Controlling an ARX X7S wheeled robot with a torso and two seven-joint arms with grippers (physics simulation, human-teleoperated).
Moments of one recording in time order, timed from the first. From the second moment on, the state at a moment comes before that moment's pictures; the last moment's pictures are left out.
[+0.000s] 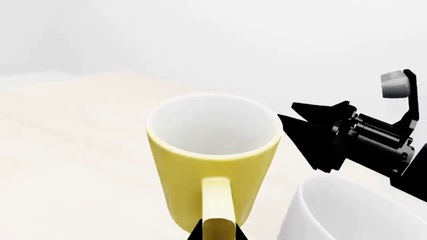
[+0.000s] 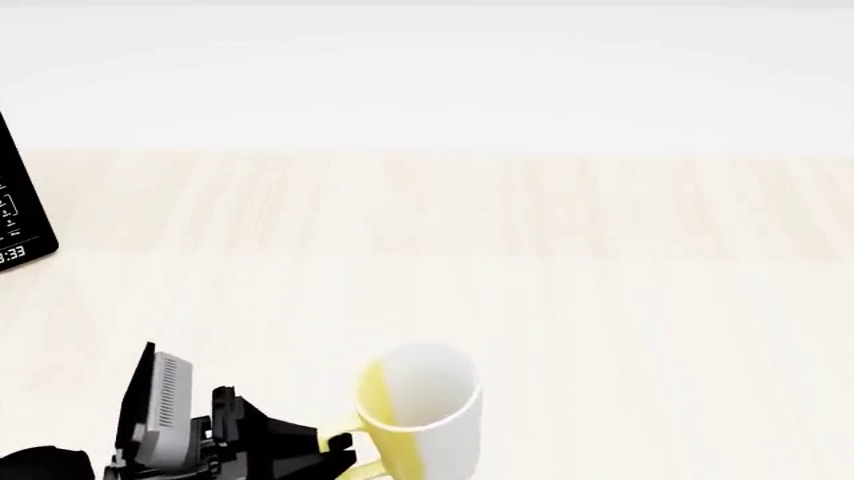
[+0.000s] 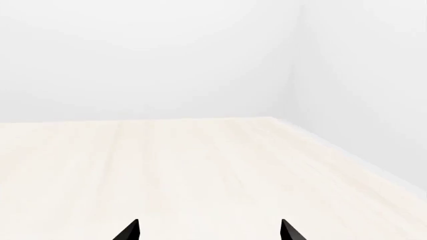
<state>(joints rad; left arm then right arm) -0.67 -0.29 0.46 -0.63 -0.55 -0.12 1.10 -0.16 0.27 0.04 -0.22 0.19 0.03 0.31</state>
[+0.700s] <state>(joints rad) -0.73 -0.19 0.51 -0.93 -0.43 0.10 1.07 -0.17 0.28 0.03 -0.23 0.20 0.02 0.32</state>
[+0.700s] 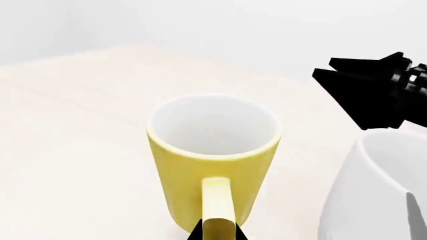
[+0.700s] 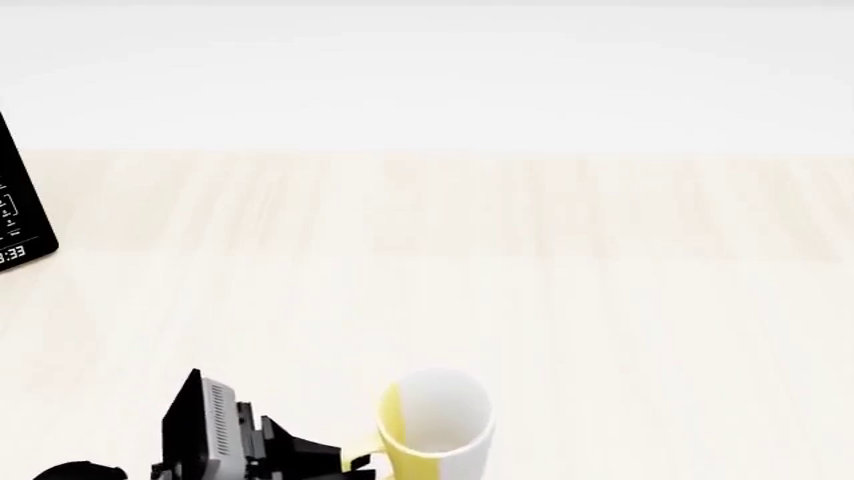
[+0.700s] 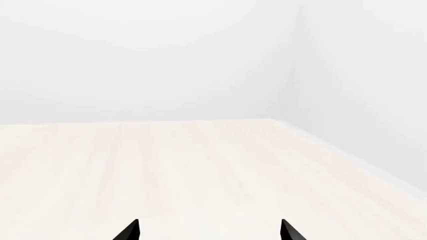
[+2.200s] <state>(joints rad) -0.77 -0.09 0.35 -1.26 -0.21 0.36 1.15 -0.17 0.30 0.00 -0.22 0.22 0.01 0.34</state>
